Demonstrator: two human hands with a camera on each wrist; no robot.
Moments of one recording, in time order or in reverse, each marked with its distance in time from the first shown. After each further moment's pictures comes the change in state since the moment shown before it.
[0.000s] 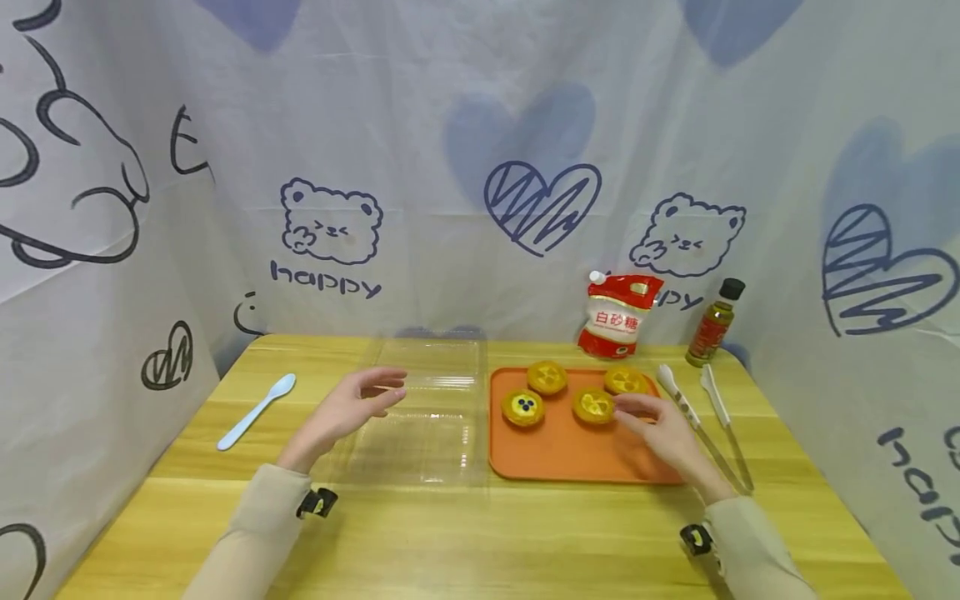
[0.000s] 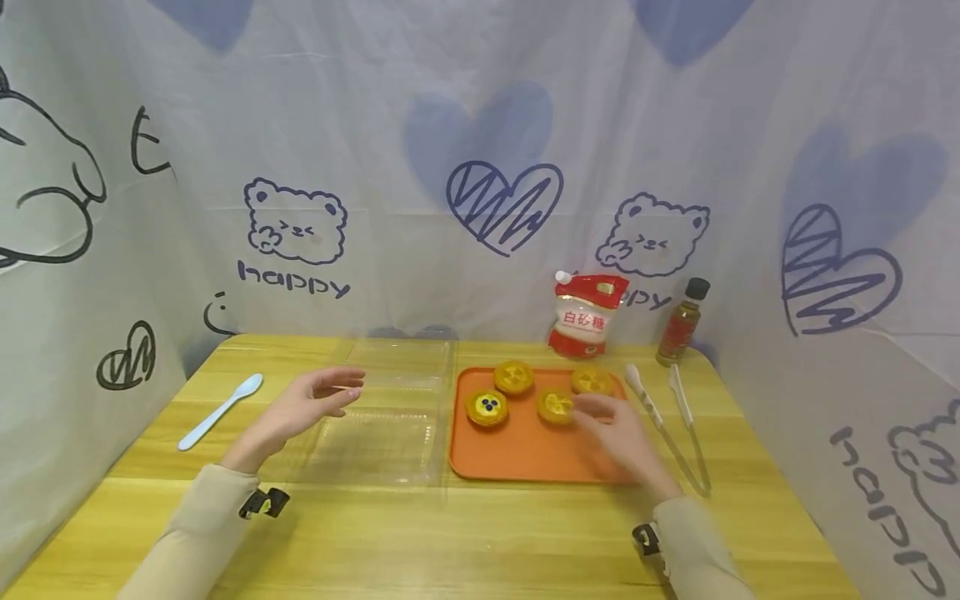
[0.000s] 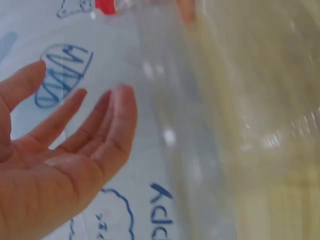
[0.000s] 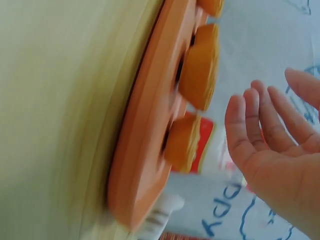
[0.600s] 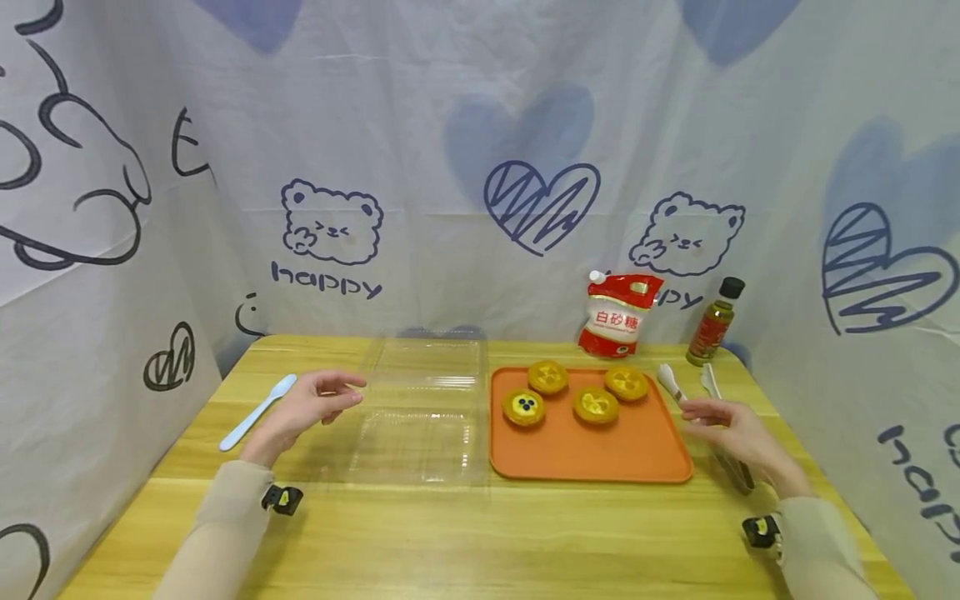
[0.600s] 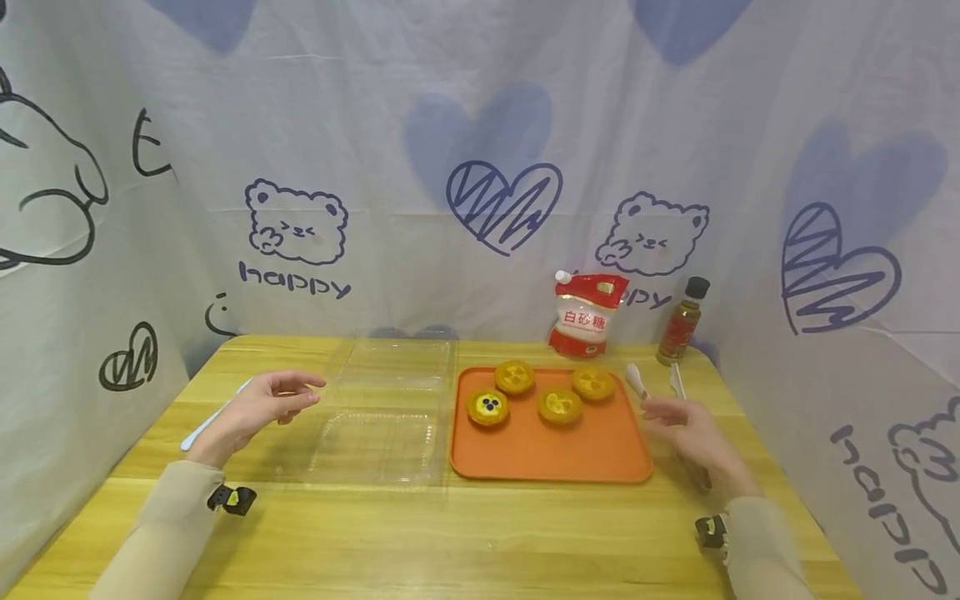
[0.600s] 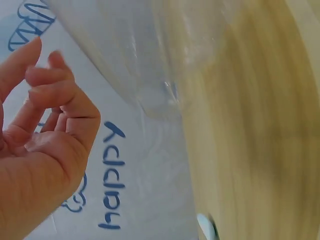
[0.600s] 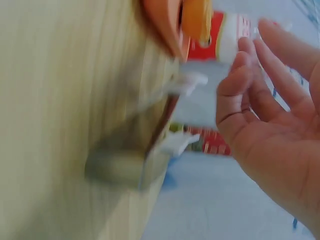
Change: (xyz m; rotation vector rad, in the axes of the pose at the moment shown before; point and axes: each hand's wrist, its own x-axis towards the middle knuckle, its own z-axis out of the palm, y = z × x) left_hand -0.008 -0.041 -0.051 -0.078 0.028 -0.108; right_hand -0.015 0.059 -0.086 -0.024 -0.111 0.041
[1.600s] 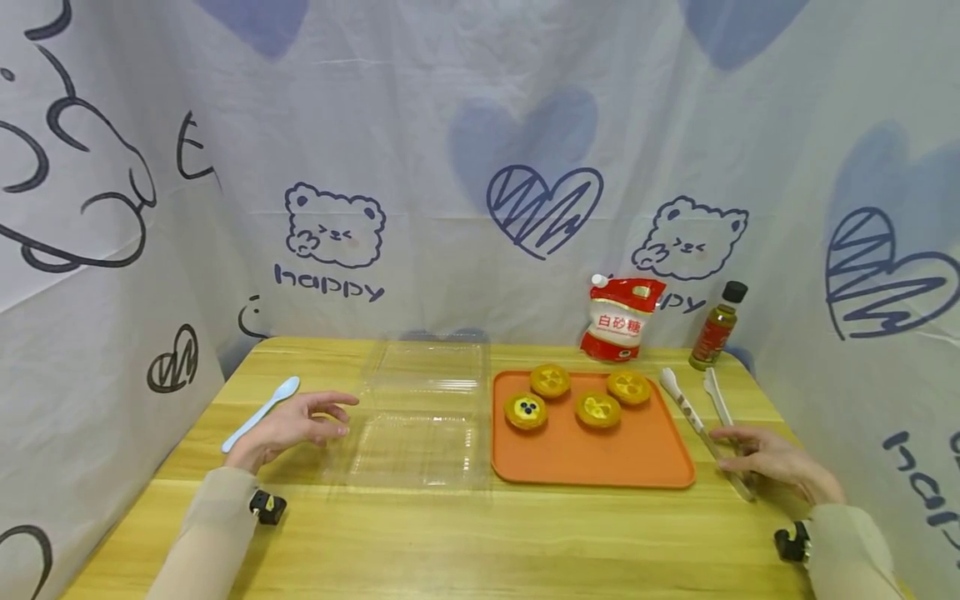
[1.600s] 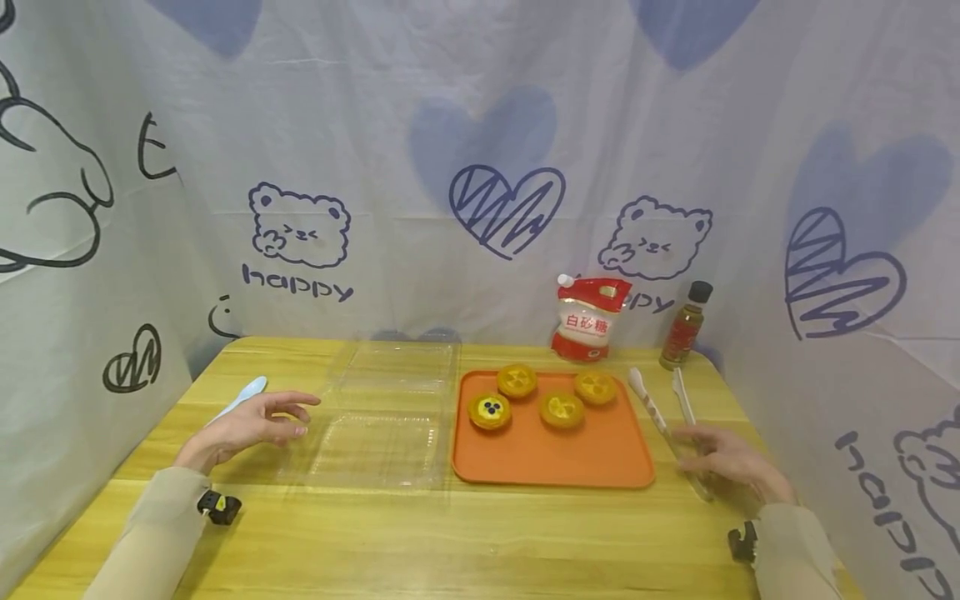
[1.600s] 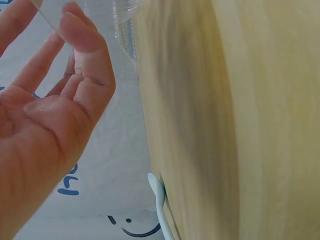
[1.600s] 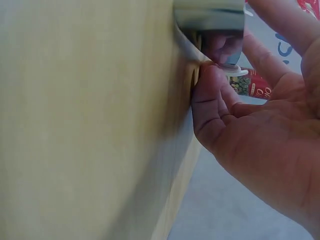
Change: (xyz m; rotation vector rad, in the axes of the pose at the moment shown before) left_hand -0.005 -0.041 -0.021 0.019 -0.181 -0.036; right_hand -0.010 0.056 -0.031 -0.029 -0.226 0.186
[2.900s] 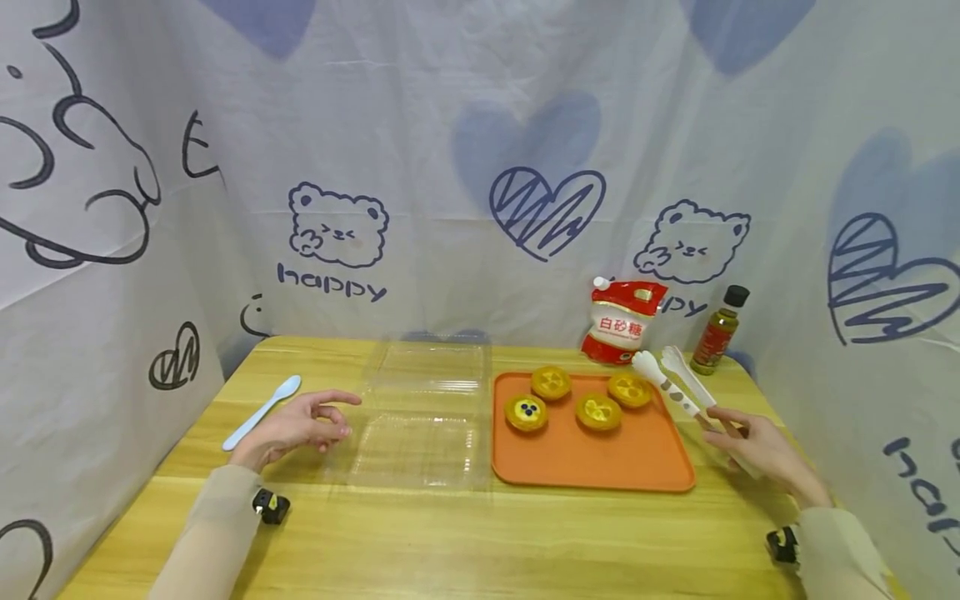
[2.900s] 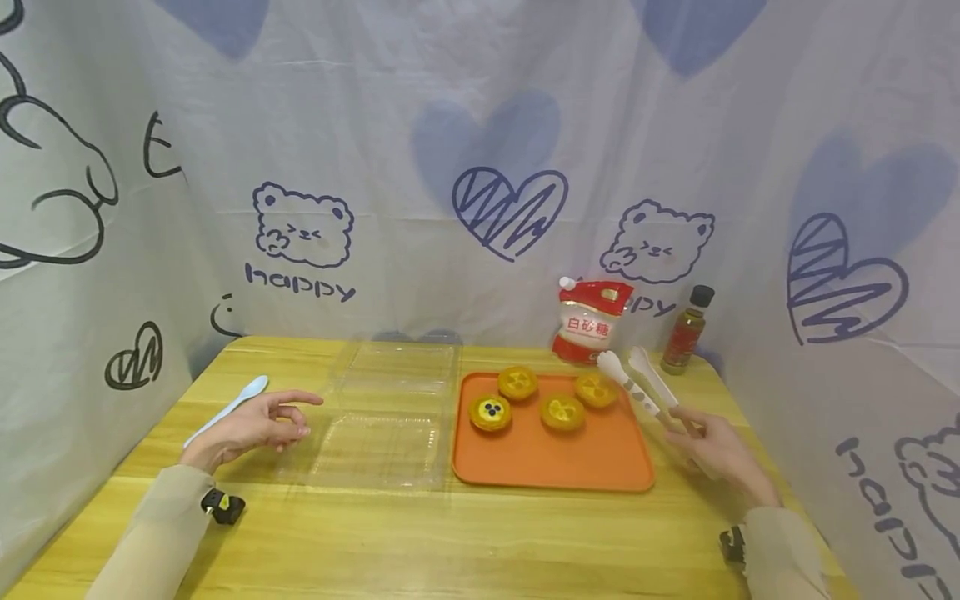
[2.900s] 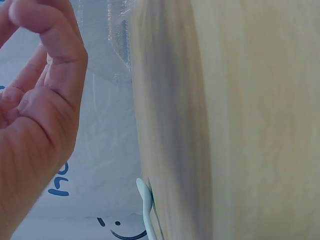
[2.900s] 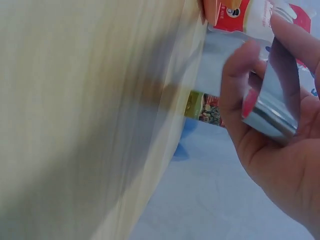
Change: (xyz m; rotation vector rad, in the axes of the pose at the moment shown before) left_hand 0.003 -0.005 0.002 -0.165 -0.064 -0.014; right_hand 0.005 -0.028 0.013 0.015 0.240 -0.053
